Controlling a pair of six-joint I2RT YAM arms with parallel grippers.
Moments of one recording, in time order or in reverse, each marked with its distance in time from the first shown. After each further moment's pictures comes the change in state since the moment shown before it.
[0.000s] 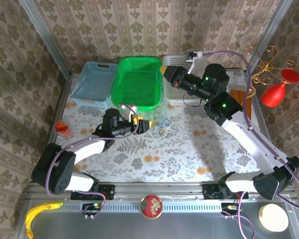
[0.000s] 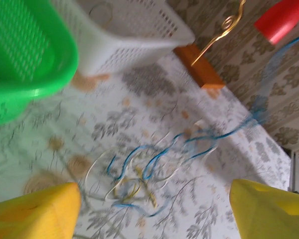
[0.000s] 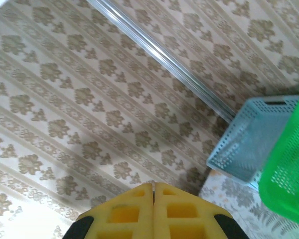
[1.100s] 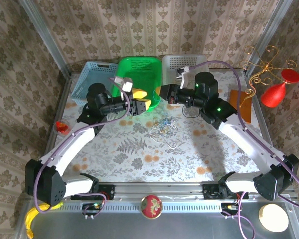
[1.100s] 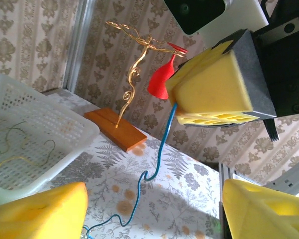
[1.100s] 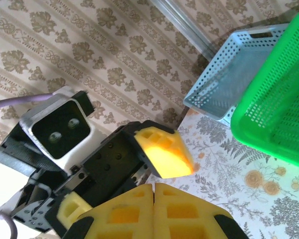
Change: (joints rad) left arm 0.067 -0.095 0.414 -0.229 0.351 0.055; right arm 0.024 -0.007 -0.105 -0.131 -0.137 -0.137
